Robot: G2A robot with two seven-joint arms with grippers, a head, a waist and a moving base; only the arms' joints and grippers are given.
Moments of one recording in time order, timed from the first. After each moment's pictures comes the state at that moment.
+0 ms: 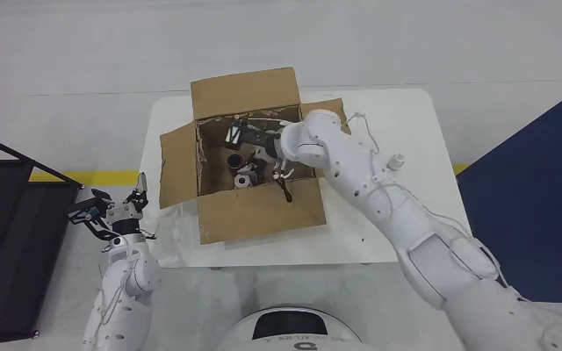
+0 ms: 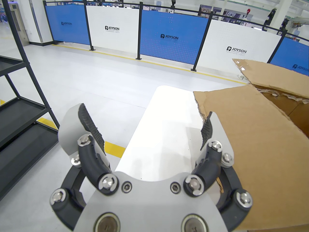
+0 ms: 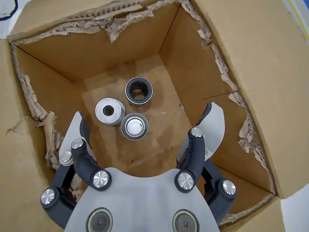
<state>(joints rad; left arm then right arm) 1.77 -1.33 -1.68 -1.56 1.09 0.11 0.44 -0.61 -1.49 0.68 -1.05 -1.06 -0.63 0.69</state>
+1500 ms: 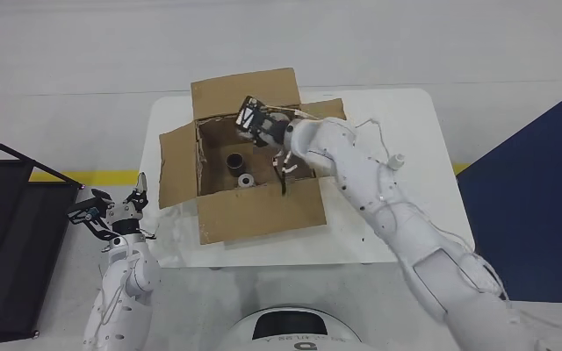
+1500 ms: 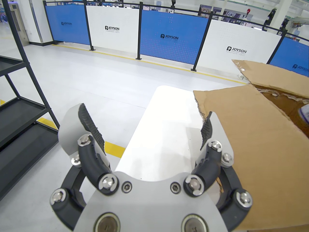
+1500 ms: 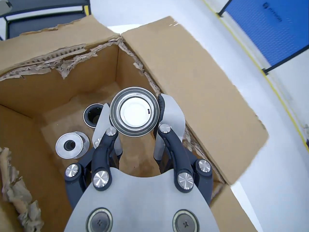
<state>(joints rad) 1.77 -1.33 -1.68 -1.56 1.09 0.11 0.44 -0.84 -1.41 0.88 -1.36 -1.39 -0.43 0.42</state>
